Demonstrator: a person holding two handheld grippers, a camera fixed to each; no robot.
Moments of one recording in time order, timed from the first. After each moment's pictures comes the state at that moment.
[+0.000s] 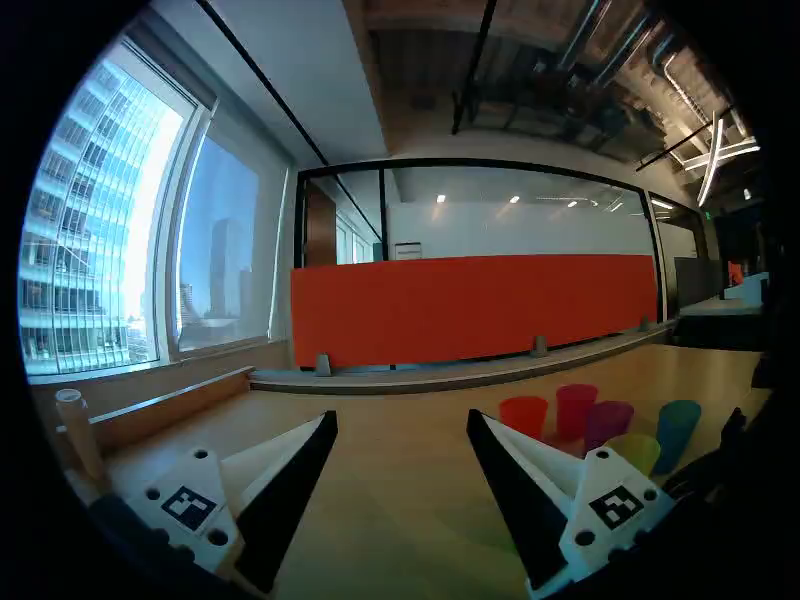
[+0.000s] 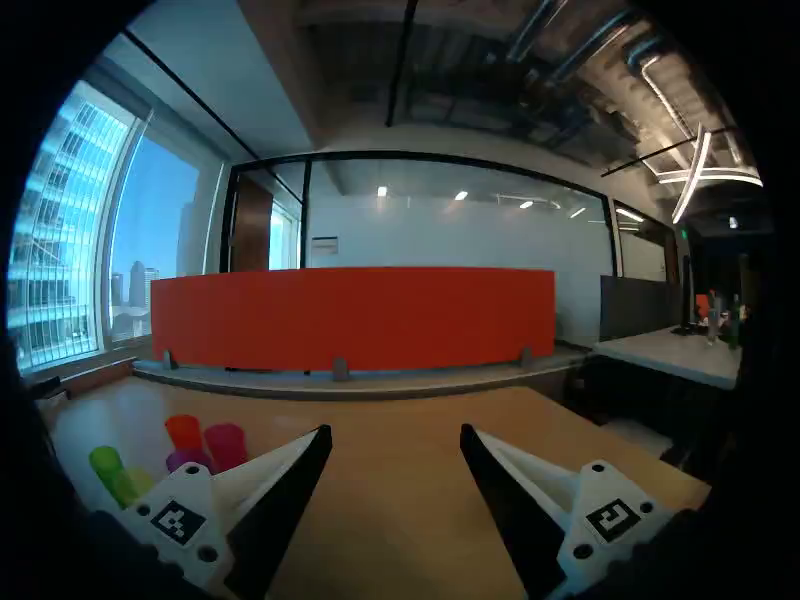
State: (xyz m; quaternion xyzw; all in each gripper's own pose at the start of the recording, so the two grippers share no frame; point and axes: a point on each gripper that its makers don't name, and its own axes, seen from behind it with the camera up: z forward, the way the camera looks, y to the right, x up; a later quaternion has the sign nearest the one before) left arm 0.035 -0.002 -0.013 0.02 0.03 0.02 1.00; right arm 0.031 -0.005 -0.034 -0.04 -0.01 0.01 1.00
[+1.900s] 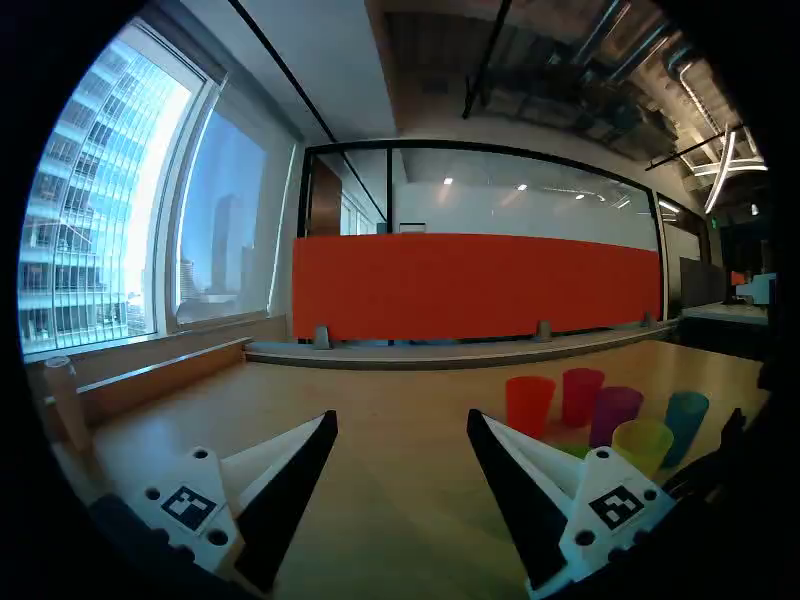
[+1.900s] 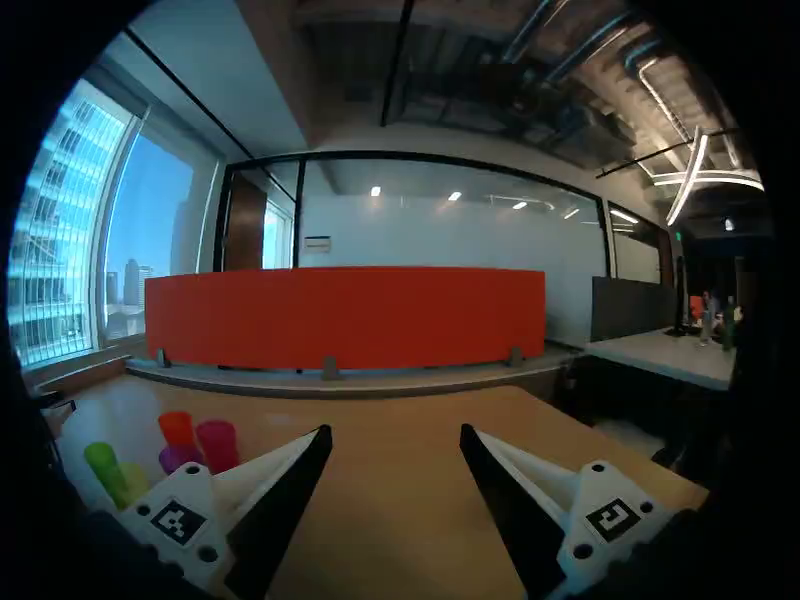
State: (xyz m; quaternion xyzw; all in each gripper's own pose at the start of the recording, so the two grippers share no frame) left arm 0.002 -0.006 0.000 0.02 0.00 0.00 1.00; right arm 0.030 0.009 -0.043 -0.05 -0.01 0.01 1.00
